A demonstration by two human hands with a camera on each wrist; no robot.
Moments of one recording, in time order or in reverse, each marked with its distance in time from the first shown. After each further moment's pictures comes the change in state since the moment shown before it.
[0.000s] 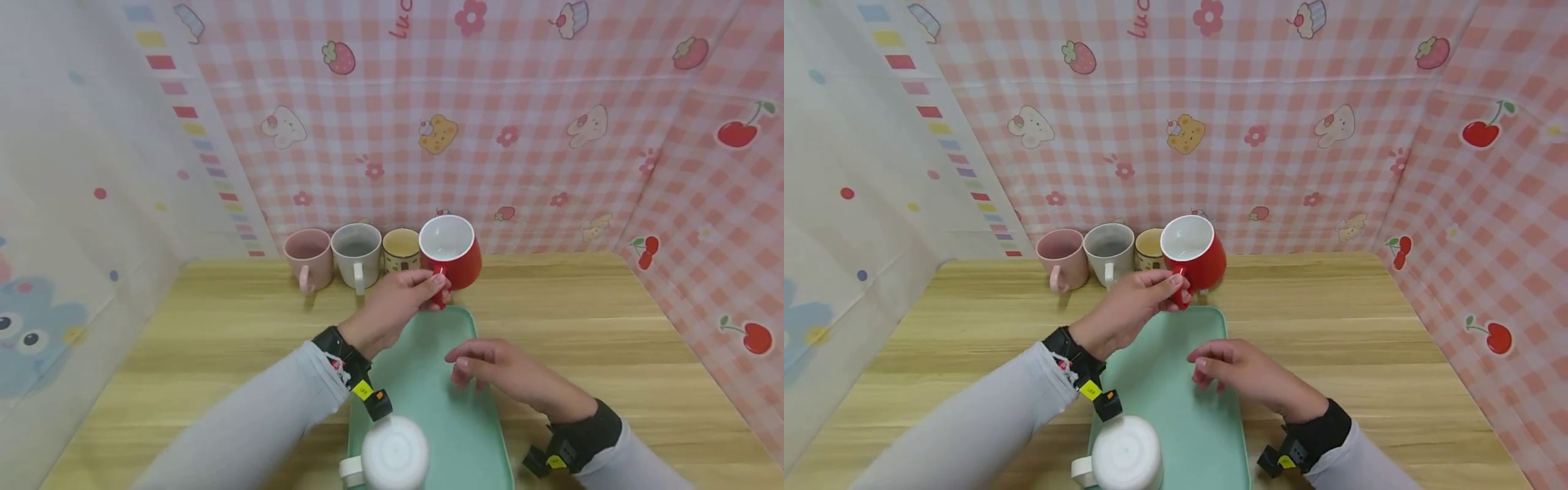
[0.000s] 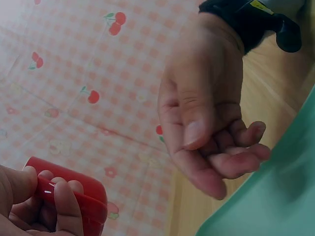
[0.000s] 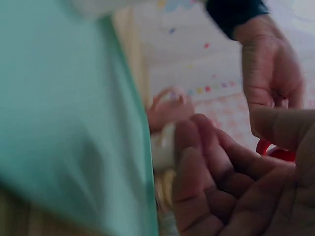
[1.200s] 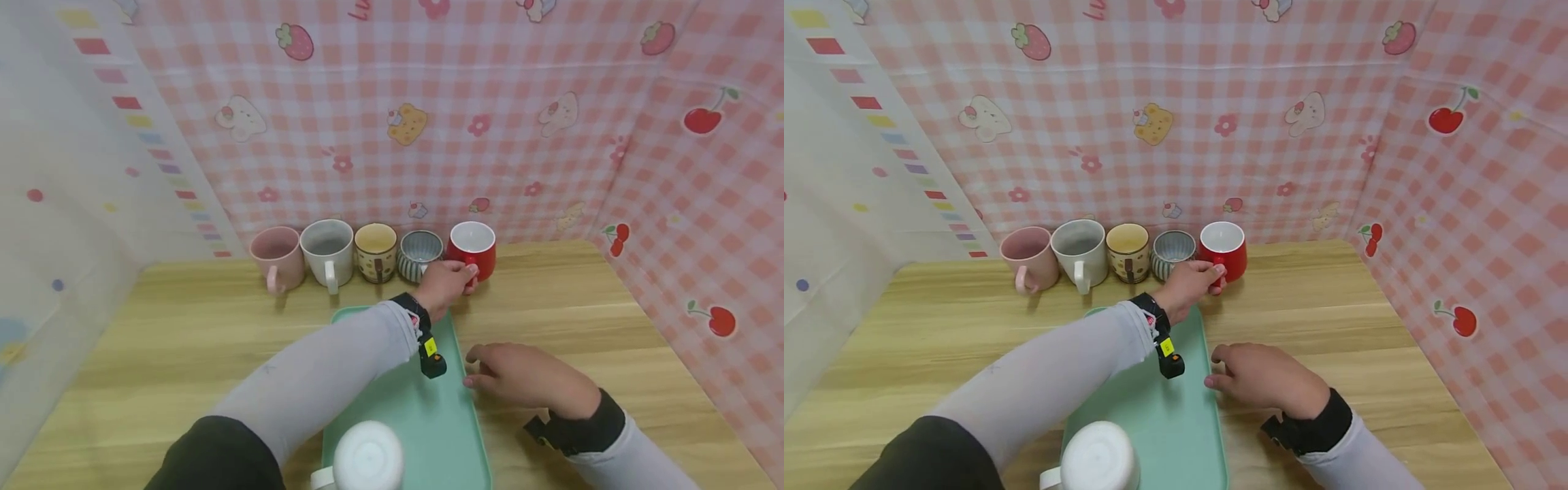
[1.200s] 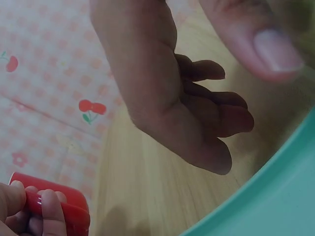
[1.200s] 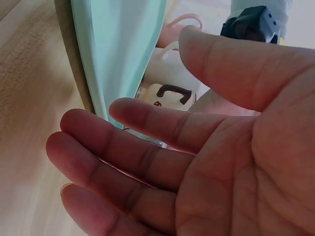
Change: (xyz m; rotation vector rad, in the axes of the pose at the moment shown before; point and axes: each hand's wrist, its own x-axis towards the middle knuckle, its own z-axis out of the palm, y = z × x) left_hand 0.108 -0.033 0.091 0.048 0.133 -0.214; right_hand -0.025 0.003 -0.028 -0.706 -0.001 0.140
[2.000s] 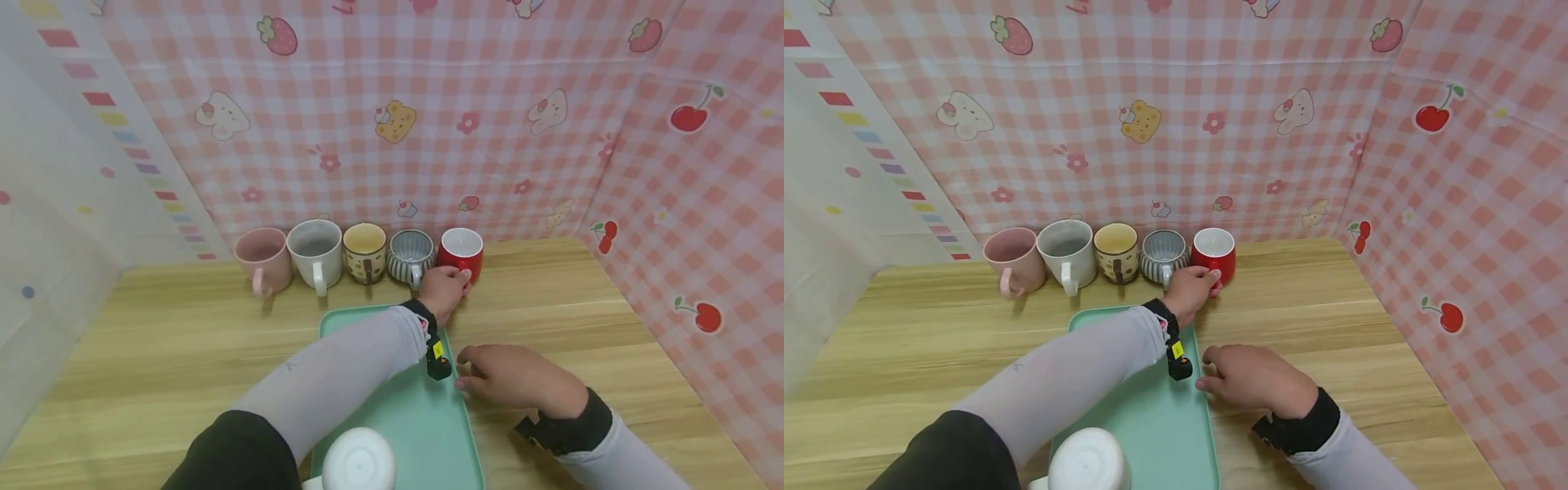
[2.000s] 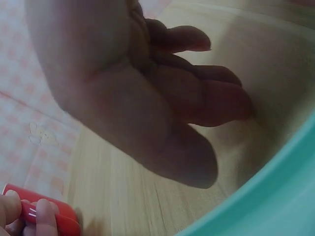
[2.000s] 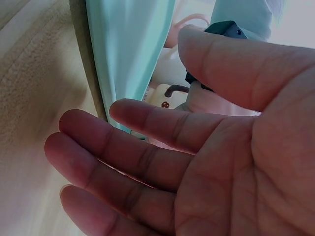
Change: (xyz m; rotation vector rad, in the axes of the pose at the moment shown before) left_hand 0.035 -0.028 0.034 -0.062 0.185 -0.005; right_hand 0.001 0.002 0.003 -0.005 0.000 0.028
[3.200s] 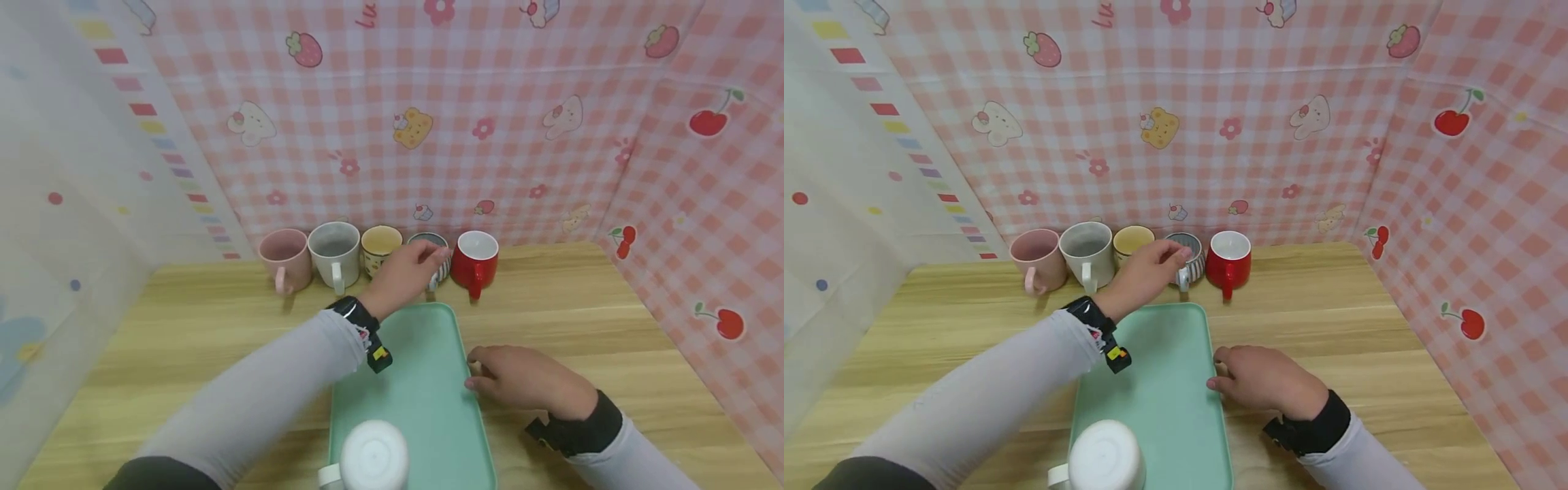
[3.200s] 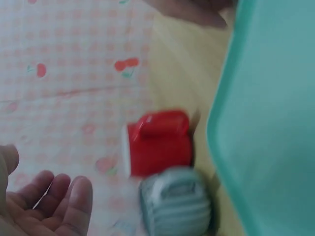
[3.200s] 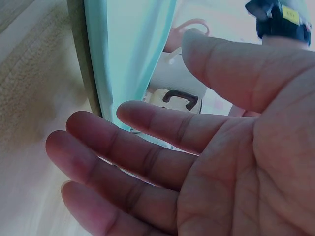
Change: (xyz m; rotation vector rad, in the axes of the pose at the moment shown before) left_hand -0.052 0.054 -0.123 0.563 -0.219 0.456; right_hand 0.003 -0.002 0.005 0.009 0.009 -0.036
